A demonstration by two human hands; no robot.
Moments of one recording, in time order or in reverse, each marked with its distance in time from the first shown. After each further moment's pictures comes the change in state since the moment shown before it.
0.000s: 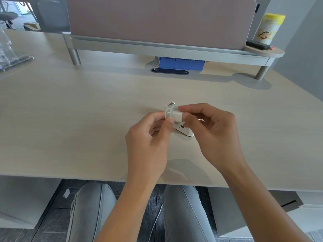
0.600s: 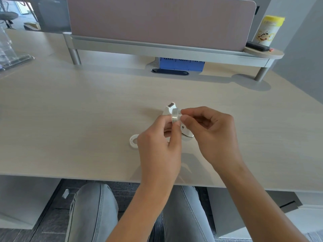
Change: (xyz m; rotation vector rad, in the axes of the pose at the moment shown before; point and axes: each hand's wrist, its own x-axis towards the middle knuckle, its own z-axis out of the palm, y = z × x) left_hand -0.012 0.002 0.020 0.257 0.100 0.151; right_hand 0.000 0.004 0.001 -0.011 0.062 0.115
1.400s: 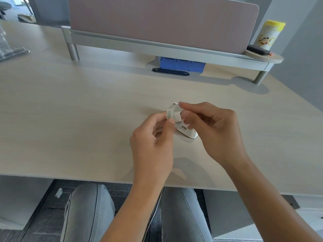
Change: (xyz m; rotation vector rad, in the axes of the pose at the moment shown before) left_hand 0.012 -0.010 -0.016 -0.305 -0.038 -0.186; right_hand 0.012 -0.005 0.003 -0.132 -0.120 -0.158
